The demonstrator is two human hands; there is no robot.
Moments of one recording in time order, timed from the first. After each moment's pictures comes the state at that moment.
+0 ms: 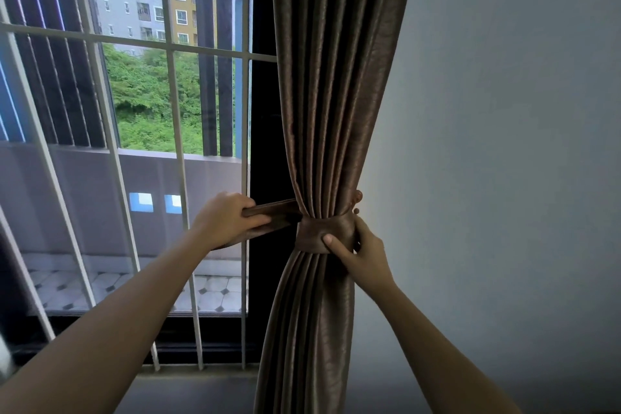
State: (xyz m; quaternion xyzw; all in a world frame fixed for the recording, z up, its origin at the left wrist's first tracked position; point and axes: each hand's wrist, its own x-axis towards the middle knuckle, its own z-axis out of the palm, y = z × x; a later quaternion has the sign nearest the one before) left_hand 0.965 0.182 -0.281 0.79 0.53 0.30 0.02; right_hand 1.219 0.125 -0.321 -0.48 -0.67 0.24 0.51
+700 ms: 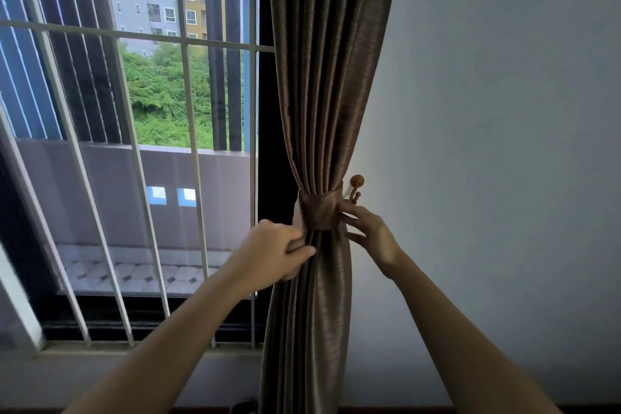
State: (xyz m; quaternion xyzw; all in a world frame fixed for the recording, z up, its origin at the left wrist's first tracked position) left_hand 1.021 0.068 -0.299 0.83 0.45 0.32 0.09; right_hand 1.230 0.098 -0.300 -0.43 -0.63 0.45 0.47
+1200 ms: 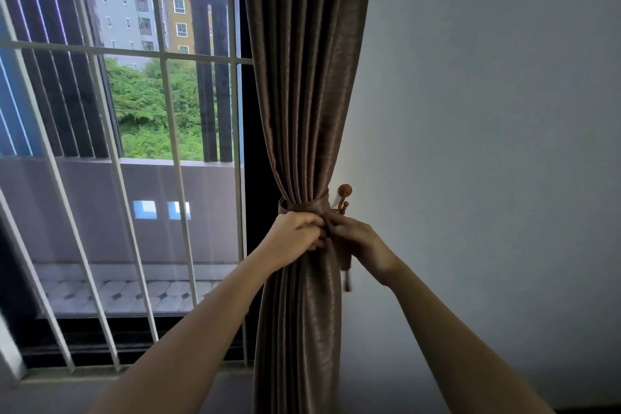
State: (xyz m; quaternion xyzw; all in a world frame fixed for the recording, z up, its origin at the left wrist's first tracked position) left_hand 1.075 0.125 -0.292 0.74 0.43 0.39 0.34; right_hand 1.249 0.119 -0.306 -0.38 -0.66 0.48 0.44
